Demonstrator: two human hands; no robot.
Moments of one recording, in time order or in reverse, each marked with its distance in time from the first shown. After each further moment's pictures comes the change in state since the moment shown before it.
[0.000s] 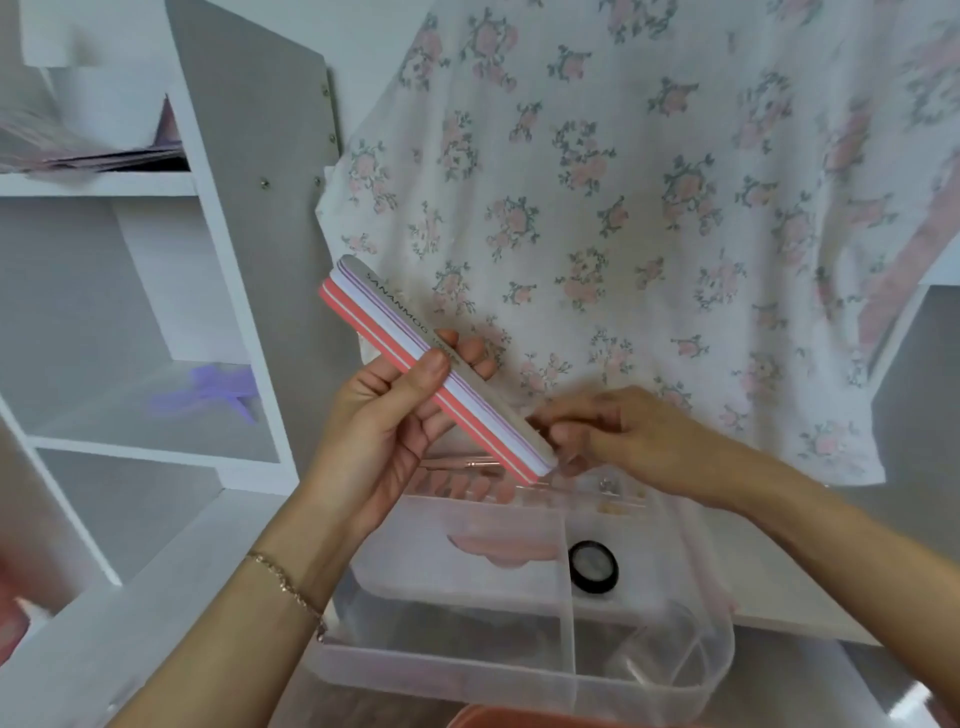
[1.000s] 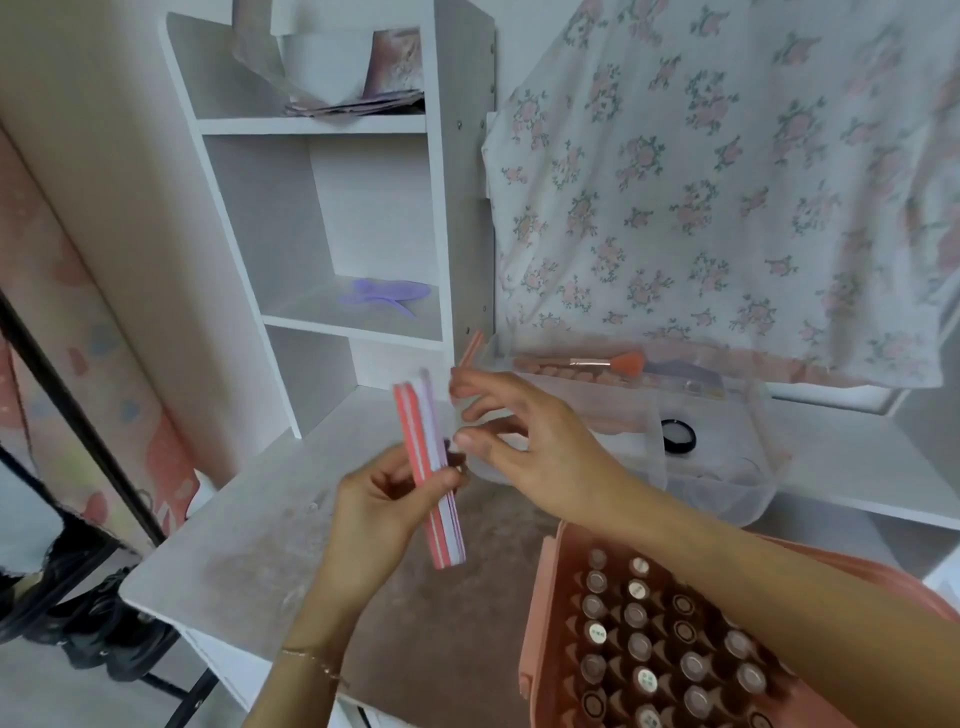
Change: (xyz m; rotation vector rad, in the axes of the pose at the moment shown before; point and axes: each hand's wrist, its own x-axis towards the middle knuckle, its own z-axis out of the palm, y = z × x) left_hand -0.192 0.008 -0.066 0.640 0.384 0.094; right_hand -0.033 -0.080 0.178 0.066 0.109 -0.354
